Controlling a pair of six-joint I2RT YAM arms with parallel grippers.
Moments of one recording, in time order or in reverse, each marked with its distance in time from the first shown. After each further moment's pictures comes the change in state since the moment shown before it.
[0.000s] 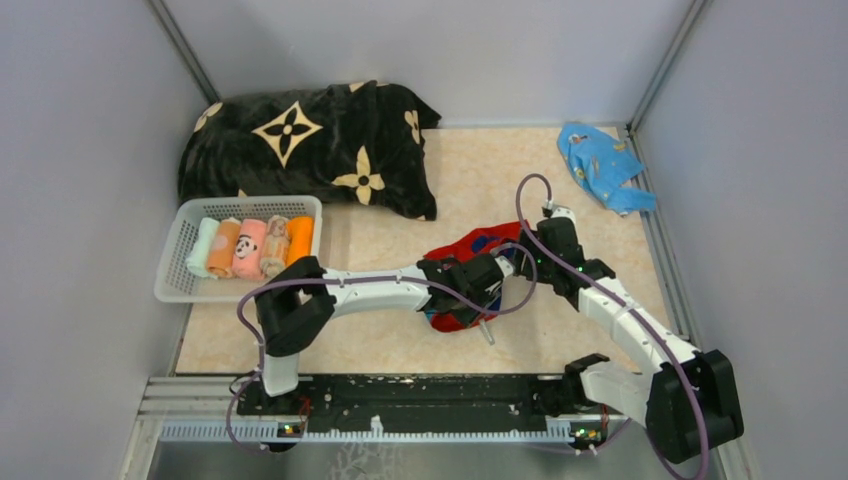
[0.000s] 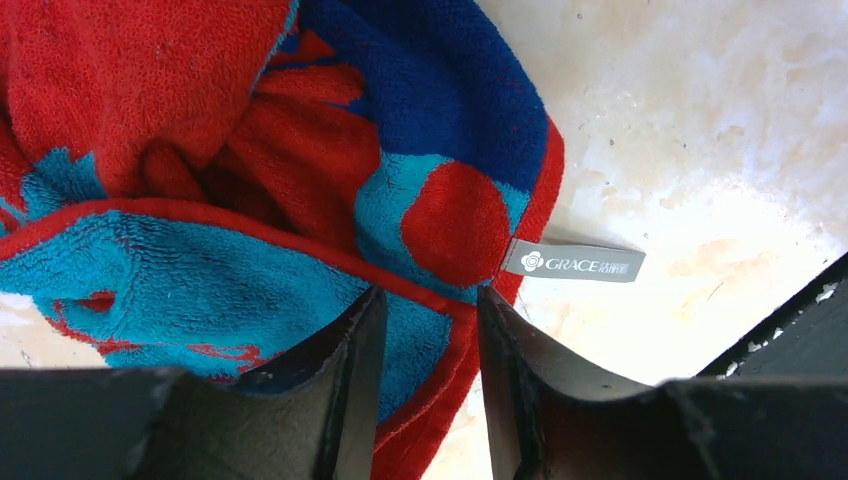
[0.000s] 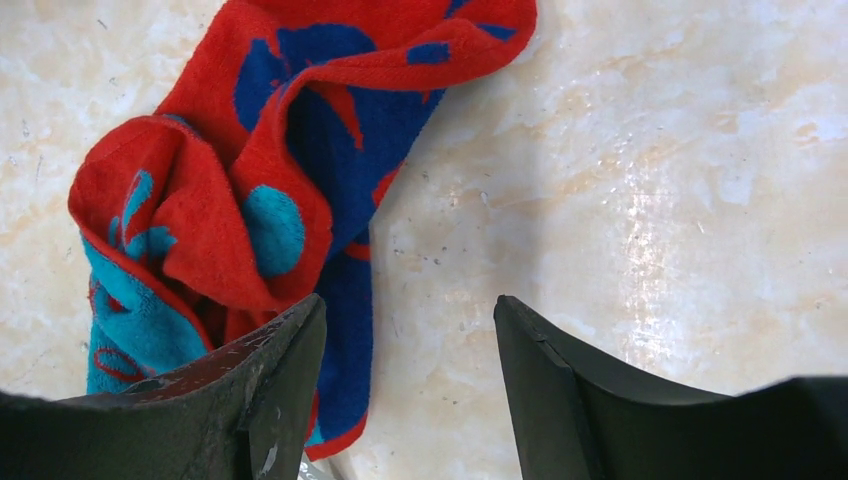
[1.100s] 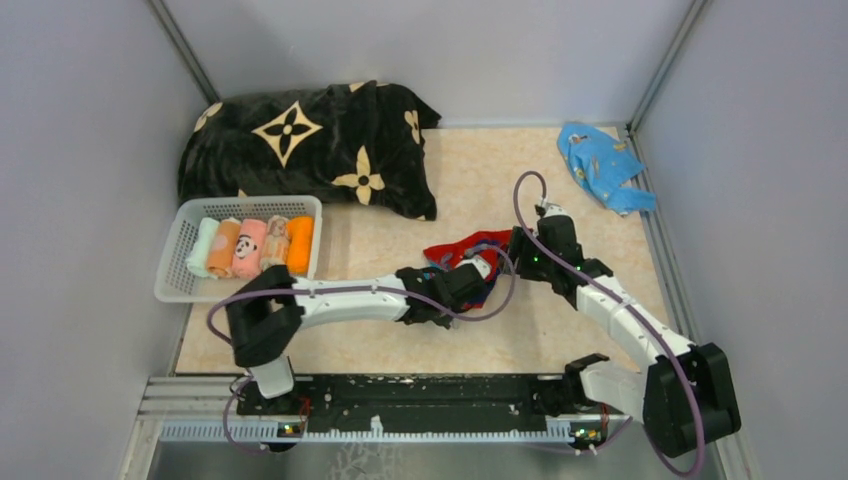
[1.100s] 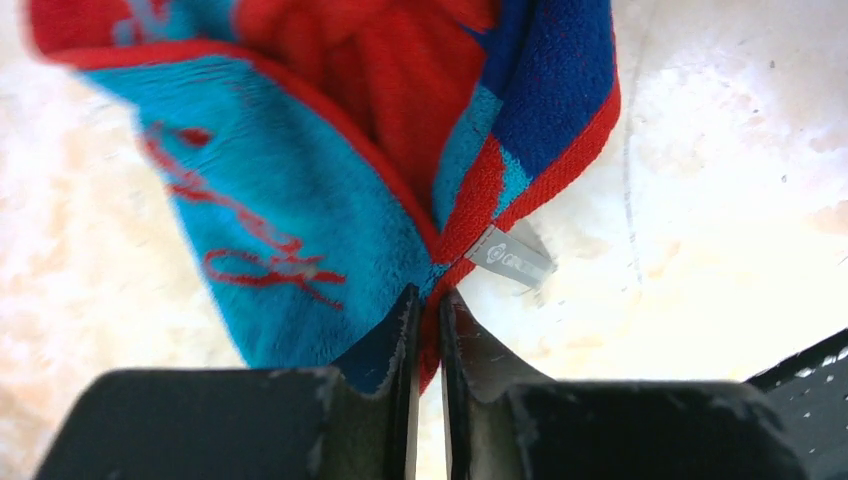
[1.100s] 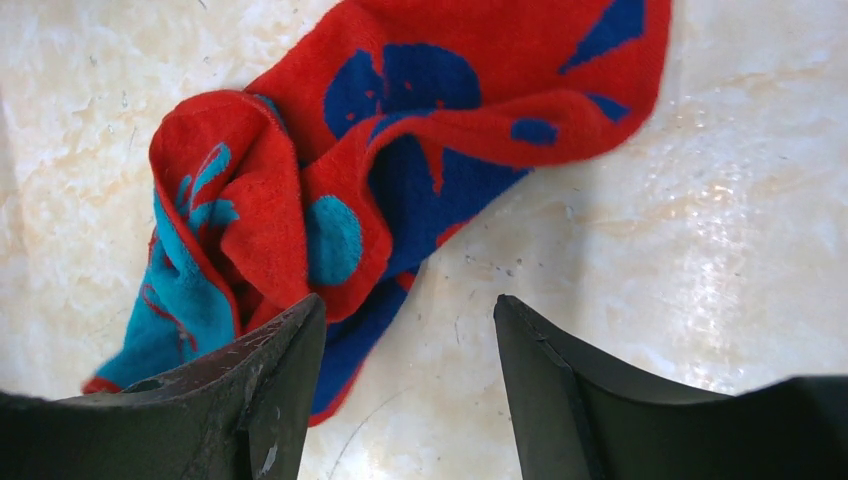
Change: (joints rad) left arm -0.032 -0.087 -0.095 -0.073 -0.187 -0.093; right arm -0.015 0.016 -0.019 0.086 -0.135 0.005
